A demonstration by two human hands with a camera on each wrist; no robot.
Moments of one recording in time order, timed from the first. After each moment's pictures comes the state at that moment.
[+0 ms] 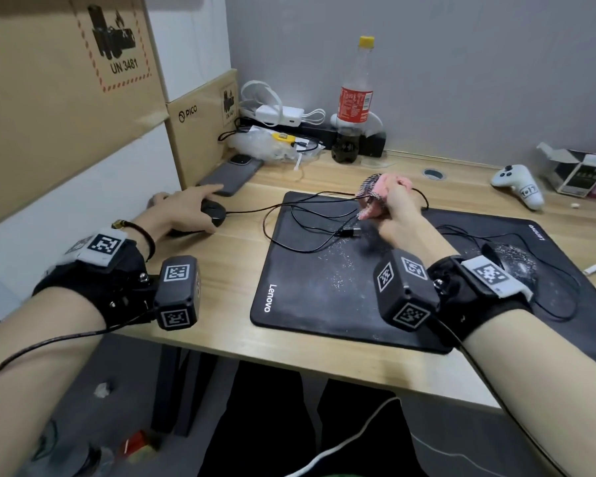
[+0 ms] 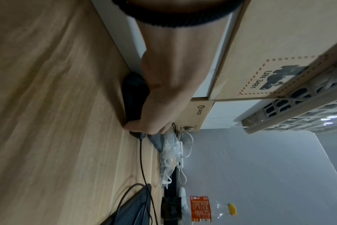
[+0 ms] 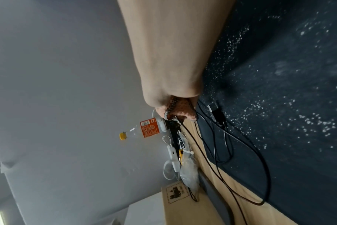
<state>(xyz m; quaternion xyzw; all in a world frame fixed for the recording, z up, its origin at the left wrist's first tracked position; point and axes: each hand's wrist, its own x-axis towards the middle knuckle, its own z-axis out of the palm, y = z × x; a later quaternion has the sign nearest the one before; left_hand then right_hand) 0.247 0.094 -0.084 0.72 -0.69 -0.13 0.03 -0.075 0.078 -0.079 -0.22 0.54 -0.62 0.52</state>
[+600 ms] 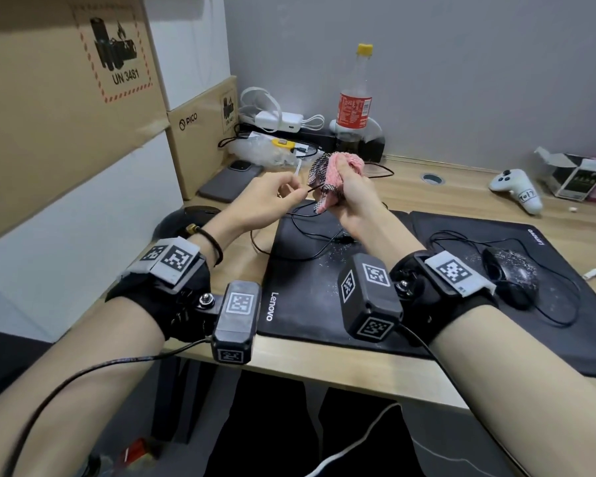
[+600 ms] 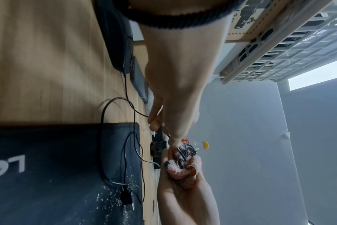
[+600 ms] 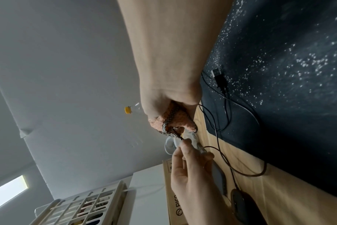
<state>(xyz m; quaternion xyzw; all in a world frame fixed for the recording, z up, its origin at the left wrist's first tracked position) 0.141 0.102 -0.059 0.52 -0.77 -0.19 0.32 -0.013 0.085 -0.055 -0.33 0.46 -0.59 0.58</state>
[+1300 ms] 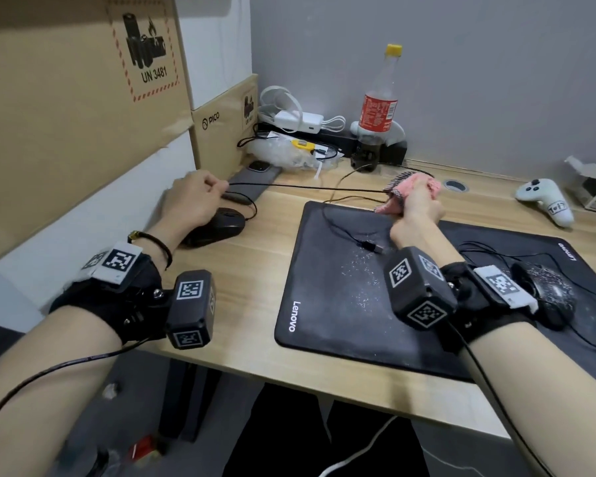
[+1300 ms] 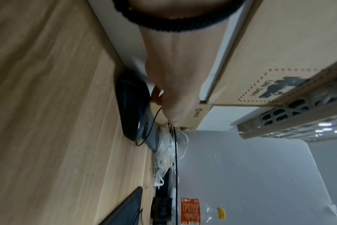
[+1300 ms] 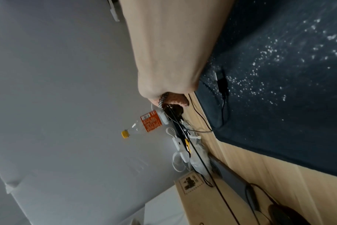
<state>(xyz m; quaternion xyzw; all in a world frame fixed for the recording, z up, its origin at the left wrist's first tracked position) 0.252 0.088 -0.076 0.74 -0.58 -0.09 0.33 -0.043 0.083 -0.054 -0.14 0.56 -0.68 0.45</state>
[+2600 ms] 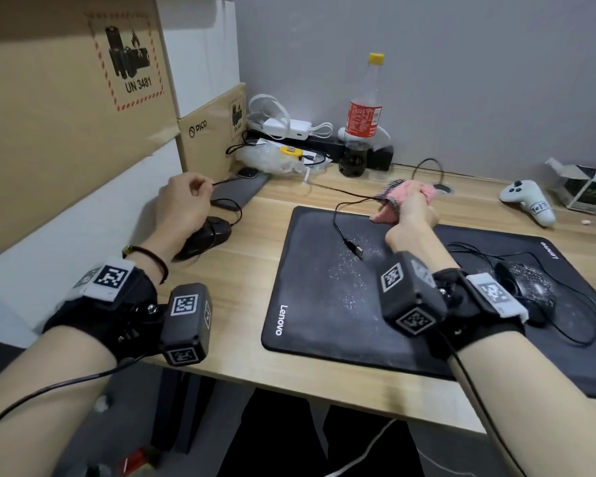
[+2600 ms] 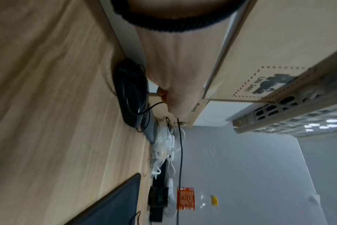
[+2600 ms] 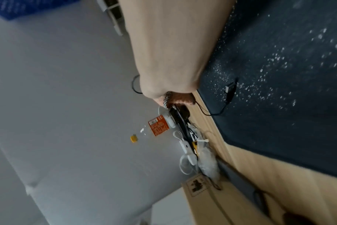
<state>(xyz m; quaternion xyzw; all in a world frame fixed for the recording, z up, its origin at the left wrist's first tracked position) 0.236 0.097 -0.073 0.71 -0.54 -0.11 0.44 -0.060 0.083 -0.054 -0.12 0.59 -0.66 0.45</state>
